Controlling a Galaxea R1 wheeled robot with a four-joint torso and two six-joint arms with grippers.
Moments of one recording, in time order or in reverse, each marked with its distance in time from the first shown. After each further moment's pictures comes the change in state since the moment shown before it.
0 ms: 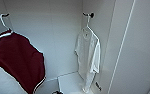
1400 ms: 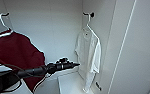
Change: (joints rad) left arm -0.522 -0.003 0.122 -0.046 0.131 -0.379; right arm 0.000 0.000 0.000 0.000 0.000 0.000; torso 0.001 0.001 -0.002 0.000
